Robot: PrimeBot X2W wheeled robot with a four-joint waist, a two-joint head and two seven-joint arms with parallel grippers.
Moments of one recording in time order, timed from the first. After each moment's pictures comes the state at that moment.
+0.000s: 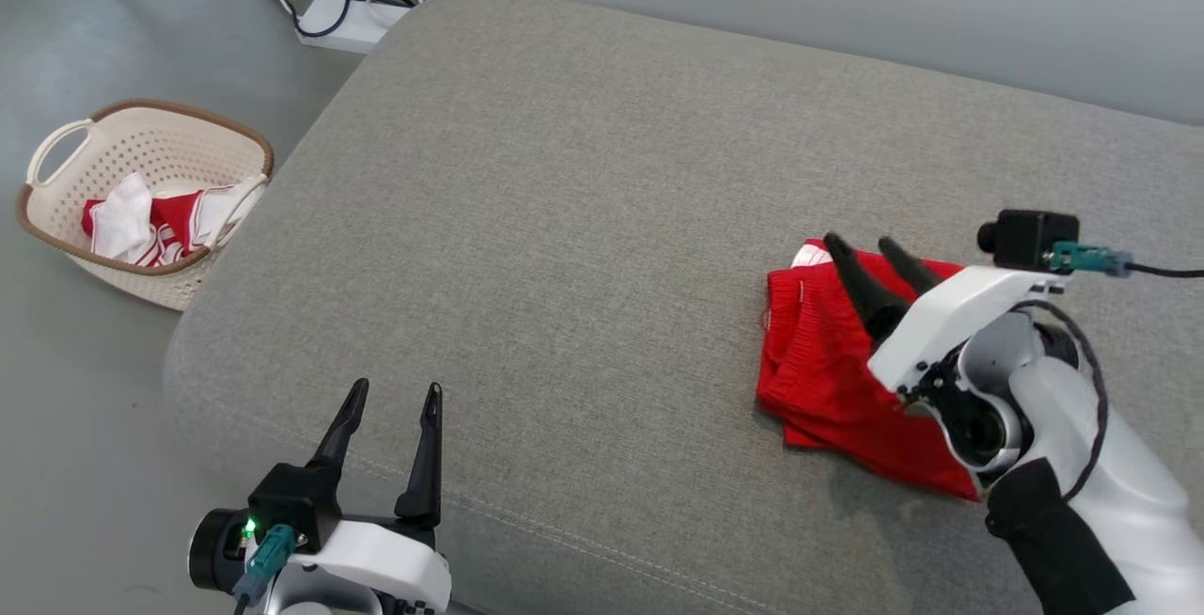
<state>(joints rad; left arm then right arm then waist) -0.08 0.04 -0.15 0.29 -0.19 0.01 -0.25 -0.63 -0.15 0.41 0.72 0.79 0.13 0.07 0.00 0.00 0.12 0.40</state>
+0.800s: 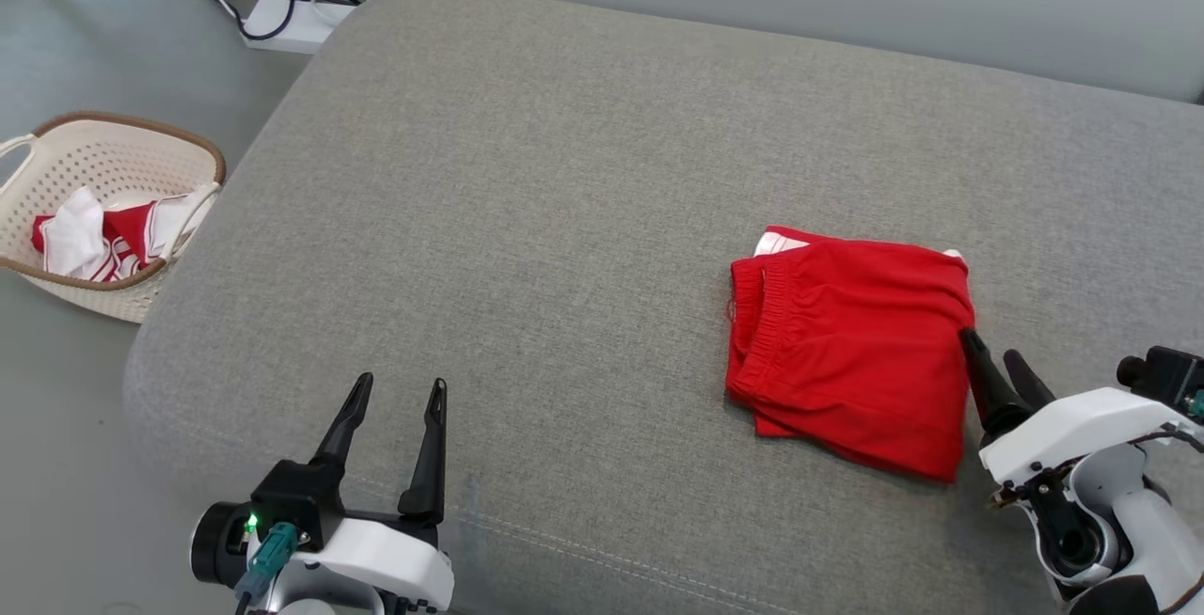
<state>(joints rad) -0.09 0.04 -0.15 0.27 -0.18 0.00 -0.25 -0.38 -0.21 0.17 0.64 0.91 0.13 -0.03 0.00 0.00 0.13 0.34</state>
